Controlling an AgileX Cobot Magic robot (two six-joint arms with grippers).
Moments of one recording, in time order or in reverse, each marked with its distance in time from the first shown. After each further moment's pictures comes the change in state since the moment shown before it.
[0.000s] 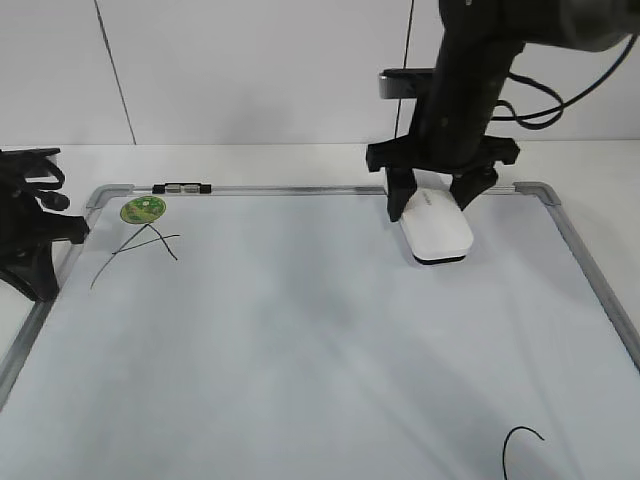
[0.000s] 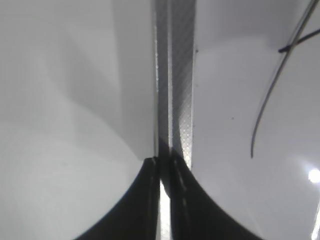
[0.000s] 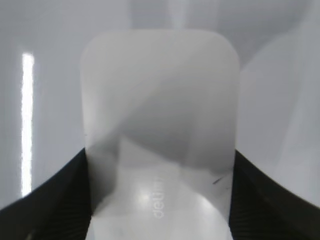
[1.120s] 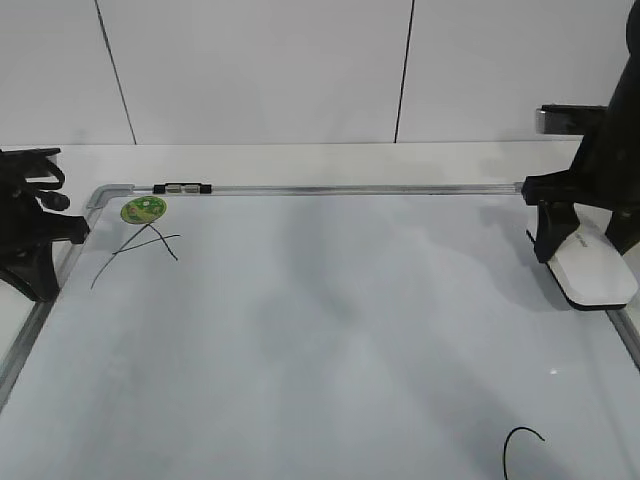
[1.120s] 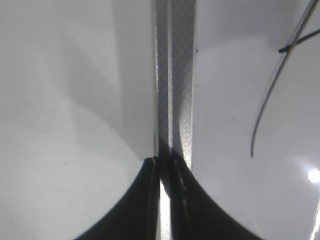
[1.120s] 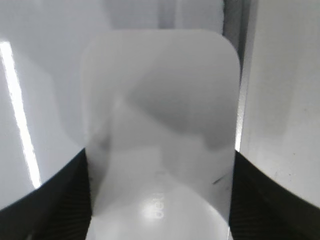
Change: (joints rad) left arm 0.000 0.000 0.000 0.000 0.000 0.000; right arm -0.299 -0.198 0.376 -0.002 -0.048 -0.145
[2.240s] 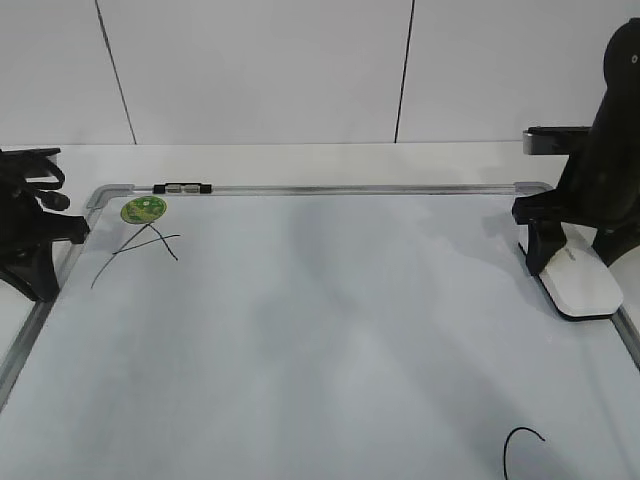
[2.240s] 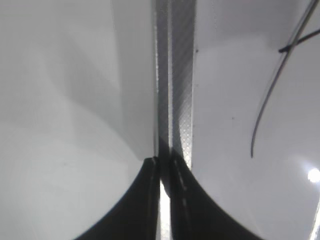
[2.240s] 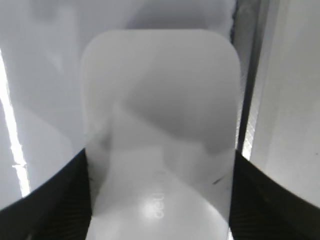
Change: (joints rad) left arm 0.000 0.000 0.000 0.000 0.002 0.000; right arm -0.004 0.077 0.001 -0.021 -0.082 -0.022
